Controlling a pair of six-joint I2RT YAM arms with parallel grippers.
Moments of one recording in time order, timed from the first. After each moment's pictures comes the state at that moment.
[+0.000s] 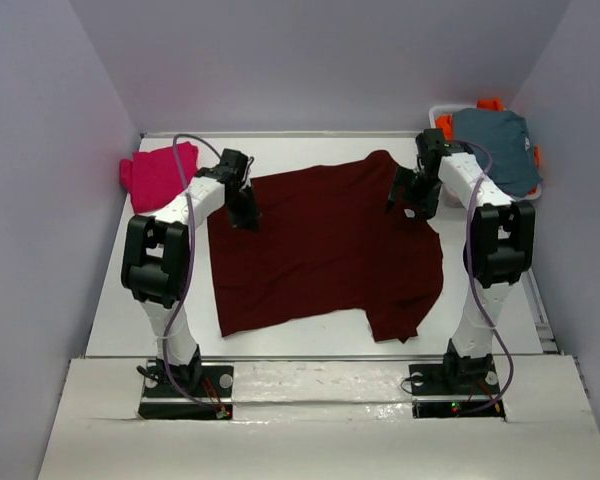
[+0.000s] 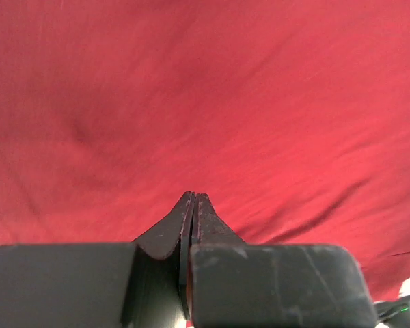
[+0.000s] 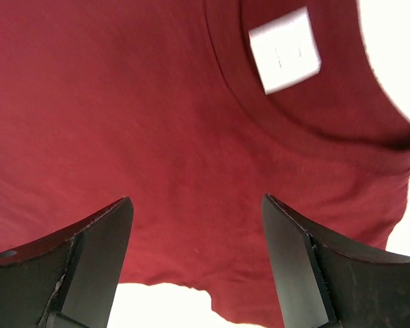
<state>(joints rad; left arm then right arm) -0.27 1.87 1.44 -0.71 0.15 -0.48 0.09 2.01 1.73 -1.00 -0.16 0.45</state>
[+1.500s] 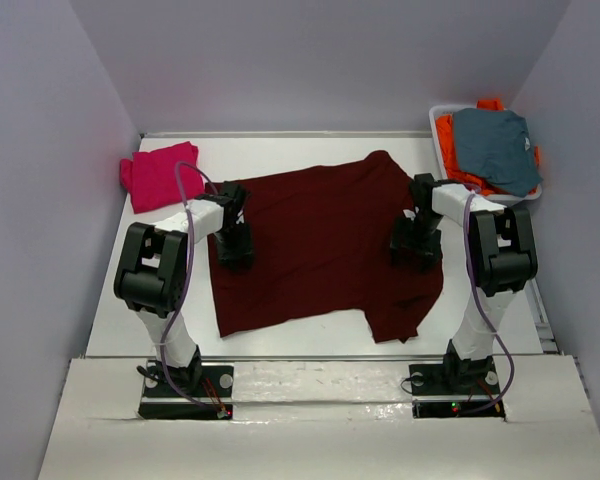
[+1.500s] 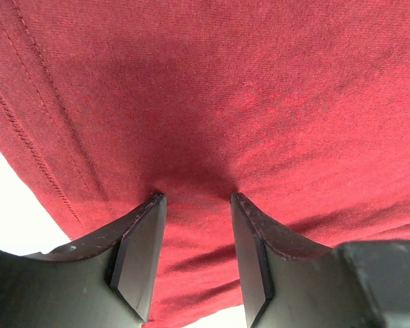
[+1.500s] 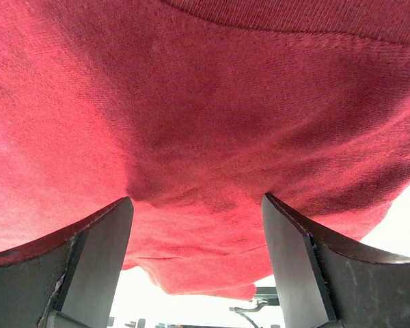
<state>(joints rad) -0.27 1.79 1.13 -0.75 0.03 -0.43 0.13 1.93 1.30 -0.97 -0.11 0.42</state>
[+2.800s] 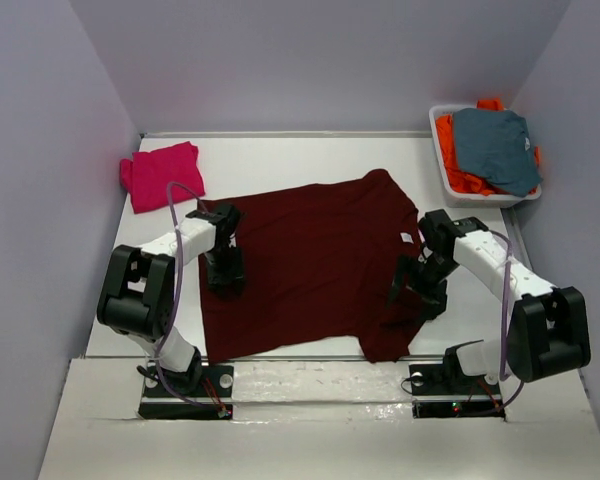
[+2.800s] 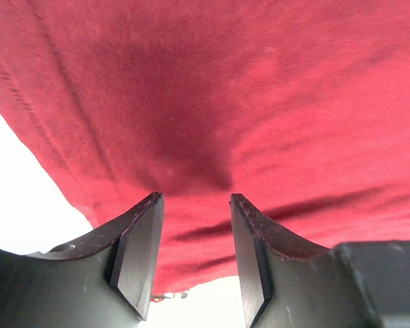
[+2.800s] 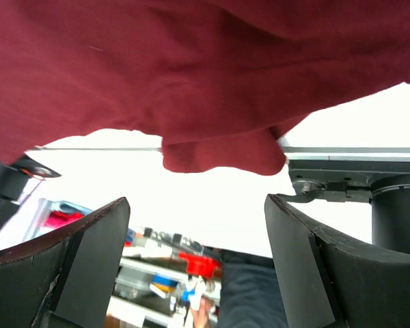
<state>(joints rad) -0.29 1.61 0.92 -0.86 0.03 -0.45 0.23 1.34 0.88 -1.17 -0.38 0.61</state>
